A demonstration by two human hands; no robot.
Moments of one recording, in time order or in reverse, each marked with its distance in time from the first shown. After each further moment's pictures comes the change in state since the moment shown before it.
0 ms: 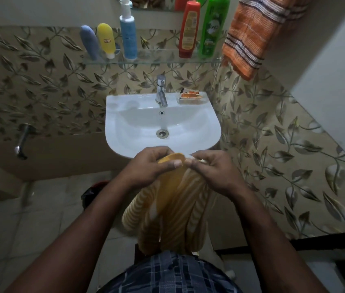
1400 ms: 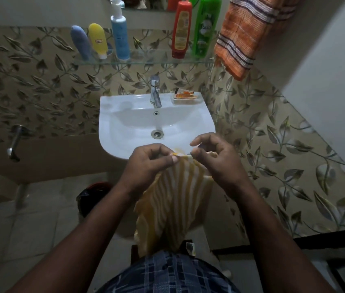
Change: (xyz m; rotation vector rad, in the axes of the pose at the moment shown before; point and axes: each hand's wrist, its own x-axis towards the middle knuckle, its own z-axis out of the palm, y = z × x) left_hand -0.008 0.029 0.034 -0.344 0.232 0.032; right_hand -0.002 -0.012 -0.024 0.340 0.116 0.060
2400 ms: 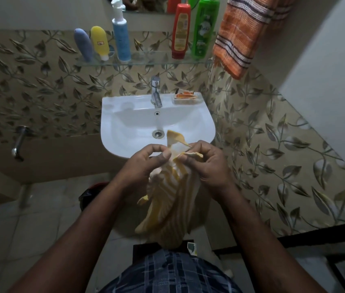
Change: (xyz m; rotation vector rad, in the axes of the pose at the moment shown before) left_hand -0.013 0.002 -0.007 -0.149 -0.069 -0.285; right_hand -0.008 0.027 0.026 0.222 0.016 -0.082
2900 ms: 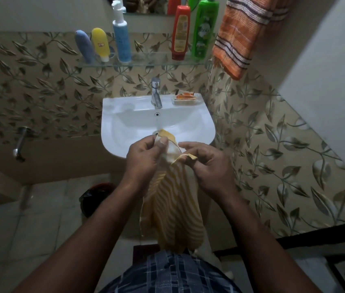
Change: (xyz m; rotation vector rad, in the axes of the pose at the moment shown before) left_hand 0.003 0.007 0.028 0.080 0.308 0.273; right_hand -0.010 -0.015 -0.004 -0.432 0.080 -0.132
